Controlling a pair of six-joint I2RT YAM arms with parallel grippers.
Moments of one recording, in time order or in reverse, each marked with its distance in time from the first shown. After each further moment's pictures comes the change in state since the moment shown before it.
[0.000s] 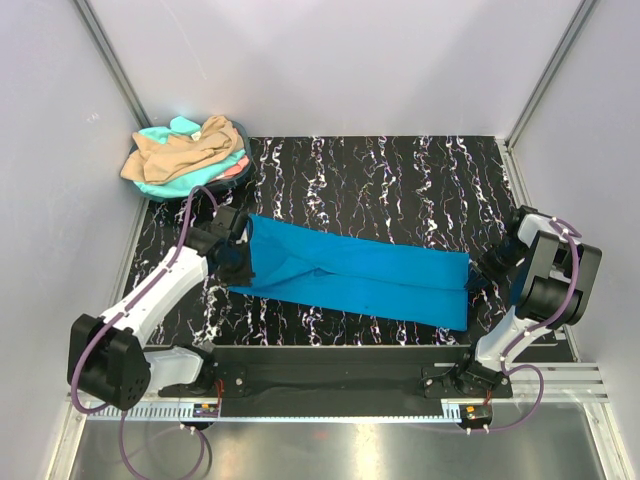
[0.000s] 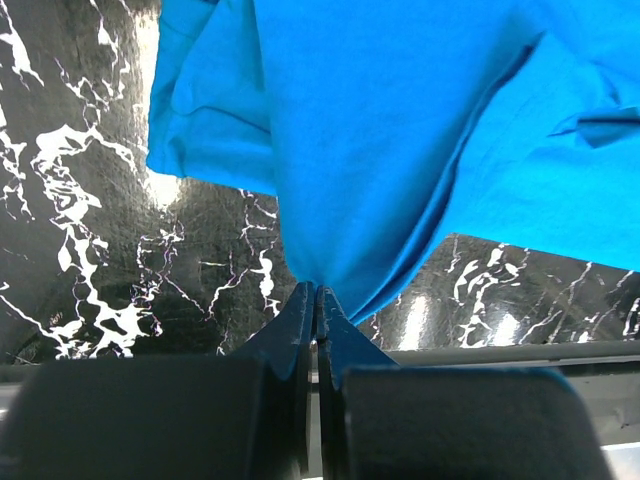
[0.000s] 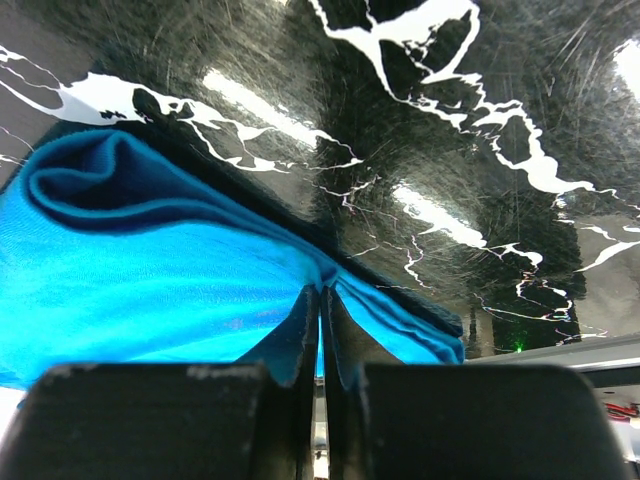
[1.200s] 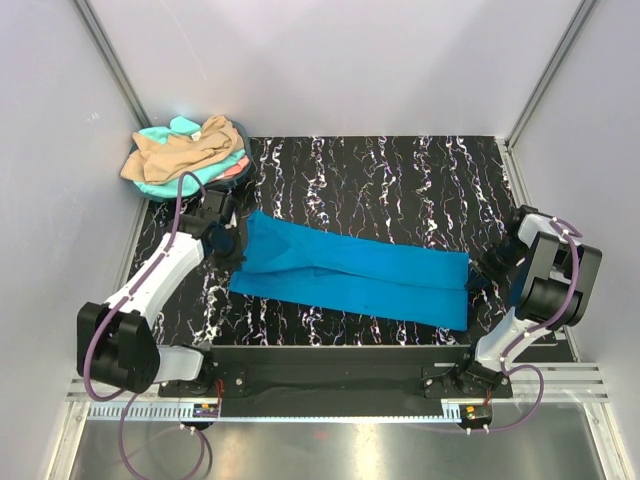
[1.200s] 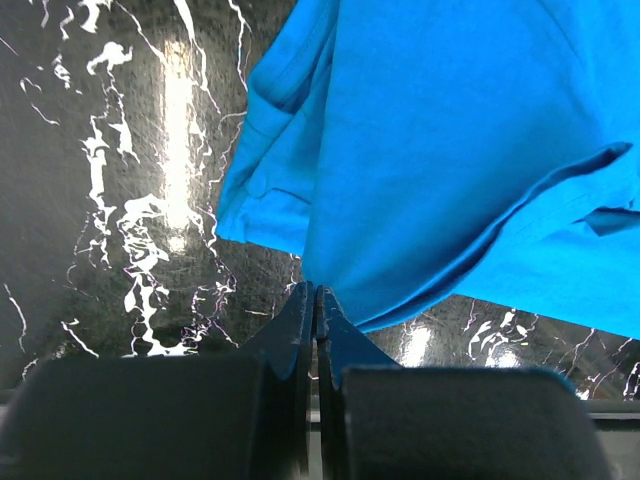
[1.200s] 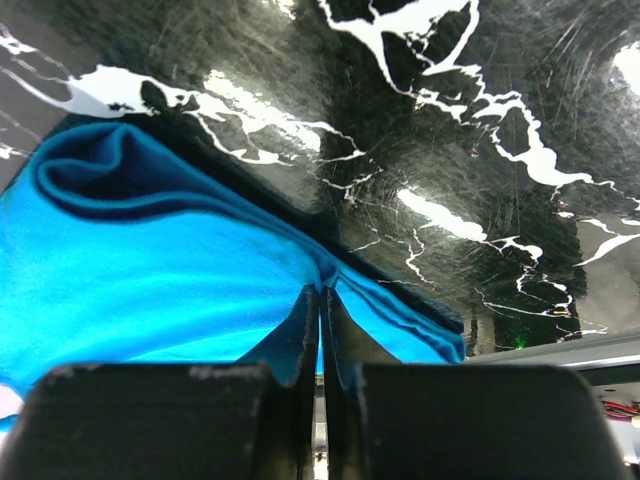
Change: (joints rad) left arm 0.131 0.084 0.081 0.032 -0.029 0.082; right arm 0.000 -0.014 0.001 -0.004 0.001 0.003
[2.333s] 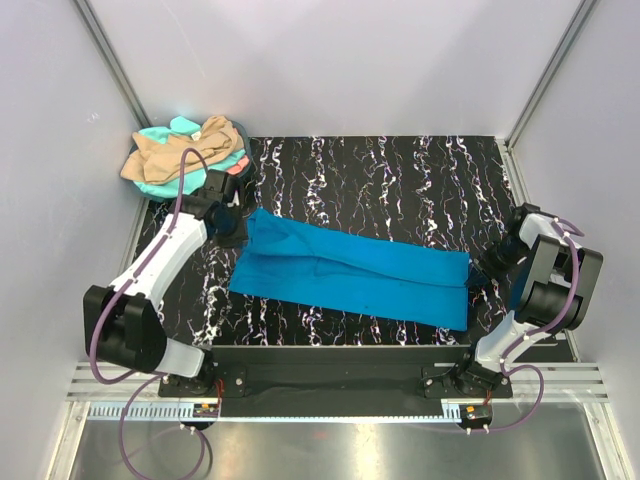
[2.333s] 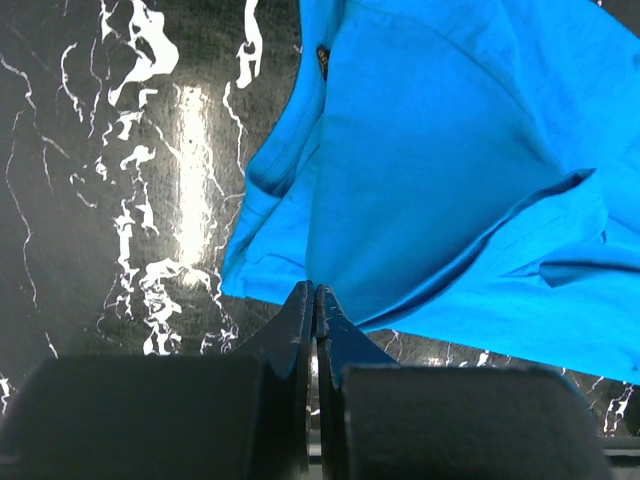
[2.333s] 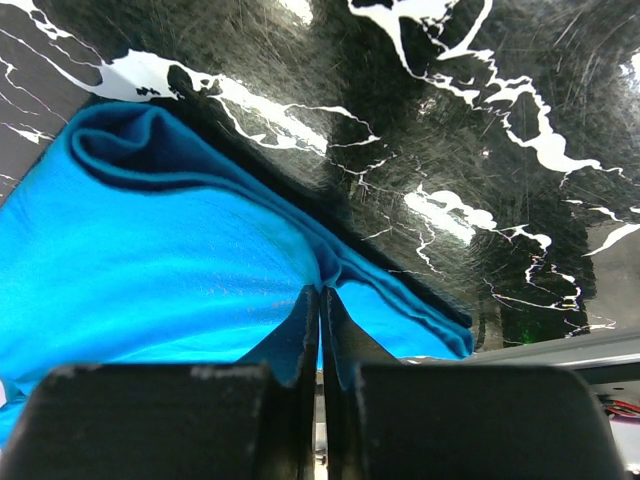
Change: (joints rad) left arm 0.001 0.110 0.172 0.006 -0.045 0.037; right arm 0.000 -0.021 0.006 -0.007 -0.017 0.008
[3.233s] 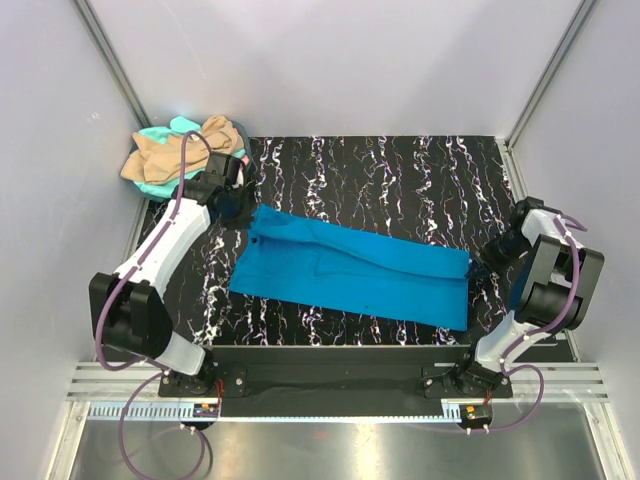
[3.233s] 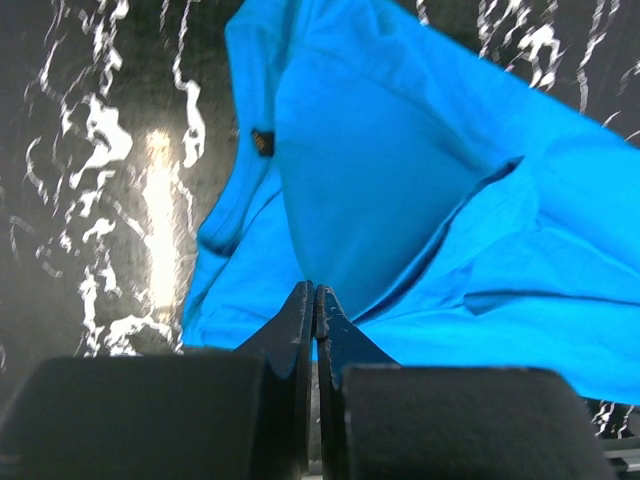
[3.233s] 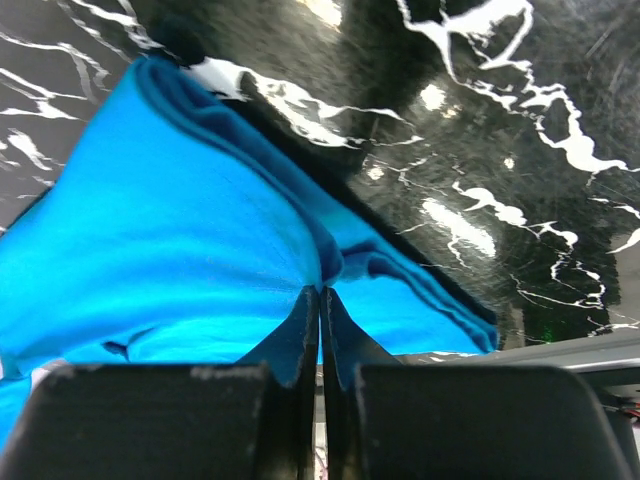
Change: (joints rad) left arm -0.003 0.085 0.147 0.043 0.059 -0.006; right arm 0.001 0.000 0.056 -0.013 -0.037 0.025
